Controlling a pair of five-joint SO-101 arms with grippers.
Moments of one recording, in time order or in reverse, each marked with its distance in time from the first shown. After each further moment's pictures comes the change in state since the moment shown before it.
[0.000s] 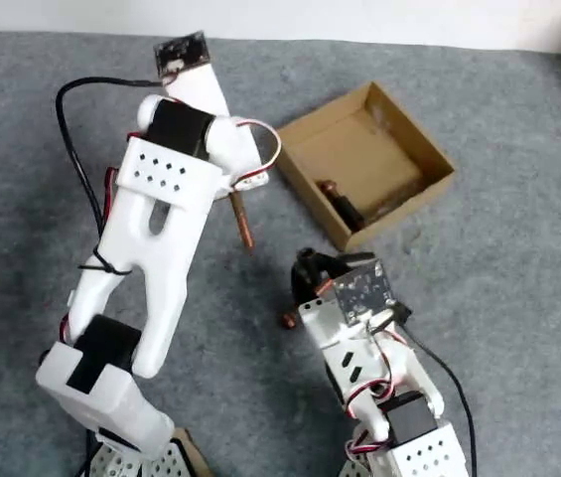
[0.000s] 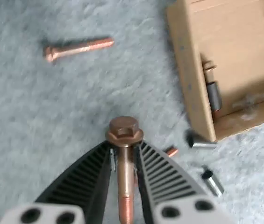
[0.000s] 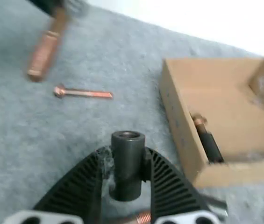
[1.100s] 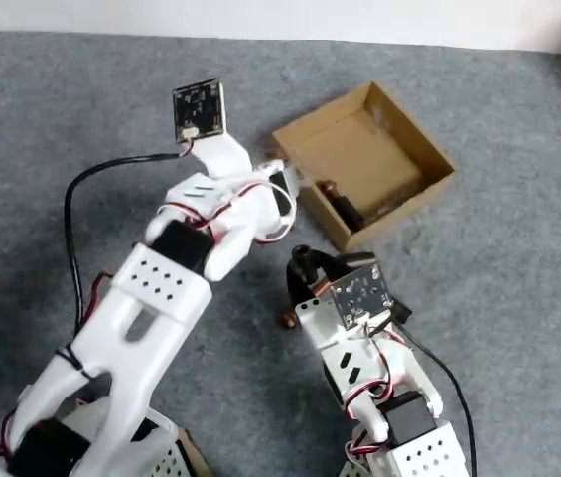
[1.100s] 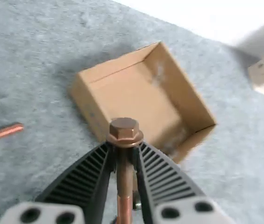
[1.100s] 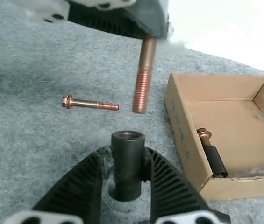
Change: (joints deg) left arm 7.0 -33.6 58.2 -61.0 -2.0; right arm -0.6 0.0 0.0 -1.1 0.6
